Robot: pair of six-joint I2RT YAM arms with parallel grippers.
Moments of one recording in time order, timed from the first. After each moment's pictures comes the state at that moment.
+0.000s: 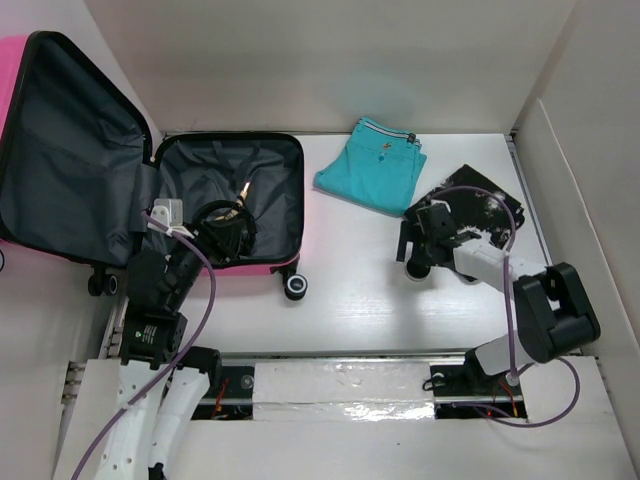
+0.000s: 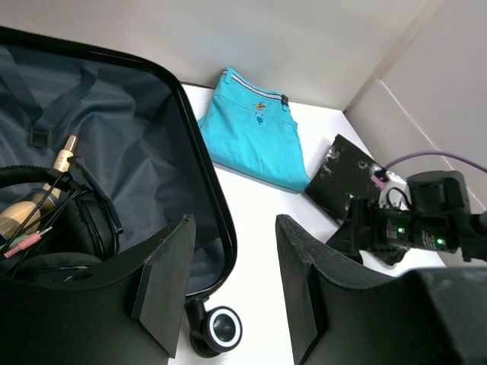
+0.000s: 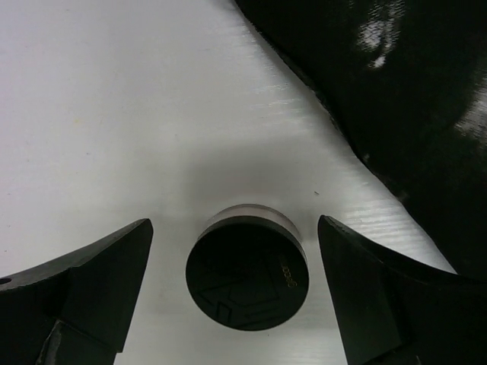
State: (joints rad) left arm -0.16 0.48 0.72 -0.26 0.23 -0.46; right arm 0.36 1.43 0.74 -0.24 0.19 0.44
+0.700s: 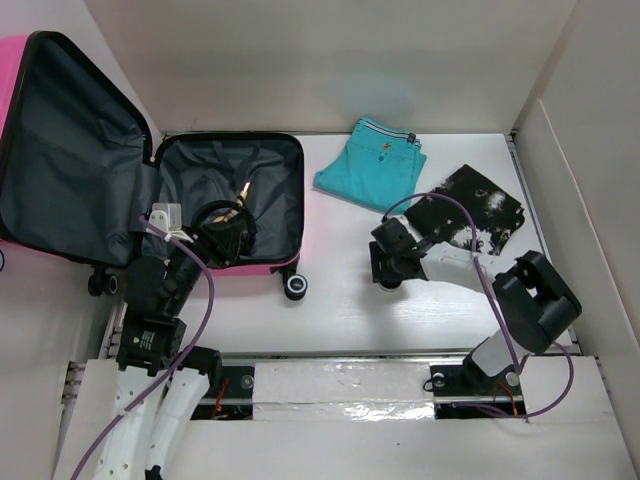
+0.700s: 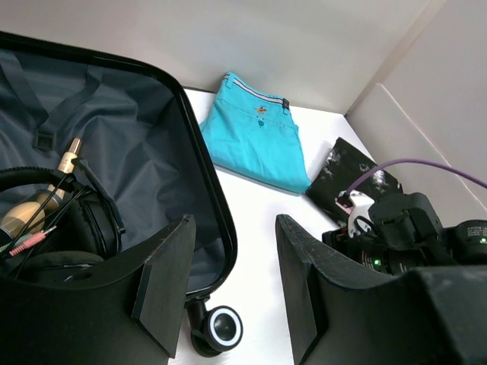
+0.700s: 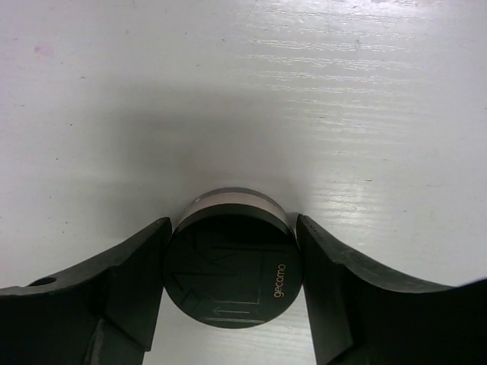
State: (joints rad) left arm -0.19 0.44 0.72 -0.28 0.18 -0.45; right arm 0.65 1.57 0.84 -0.37 0.26 0.50
